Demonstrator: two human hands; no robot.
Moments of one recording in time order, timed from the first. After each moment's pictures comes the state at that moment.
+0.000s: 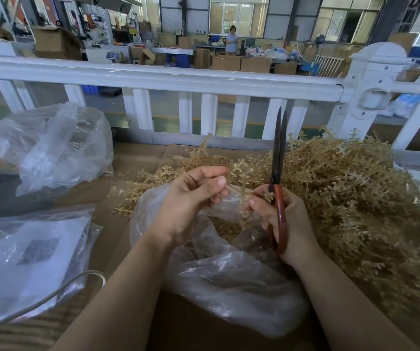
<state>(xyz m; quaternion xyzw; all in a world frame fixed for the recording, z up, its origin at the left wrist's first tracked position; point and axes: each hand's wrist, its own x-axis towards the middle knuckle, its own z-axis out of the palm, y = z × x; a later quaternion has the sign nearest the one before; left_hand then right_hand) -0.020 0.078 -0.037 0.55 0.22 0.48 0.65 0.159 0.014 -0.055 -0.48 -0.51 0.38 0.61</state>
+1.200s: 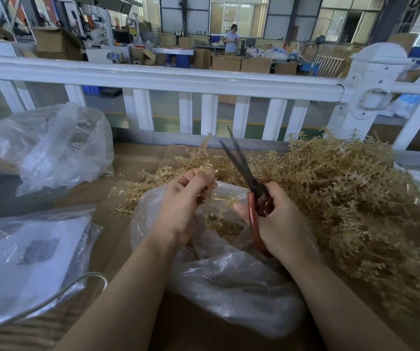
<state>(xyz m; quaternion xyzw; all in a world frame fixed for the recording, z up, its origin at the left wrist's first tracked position) -0.018 0.080 -0.041 0.48 0.29 0.53 0.64 0.147 0.010 -0.053 -0.66 -0.56 0.15 0.47</state>
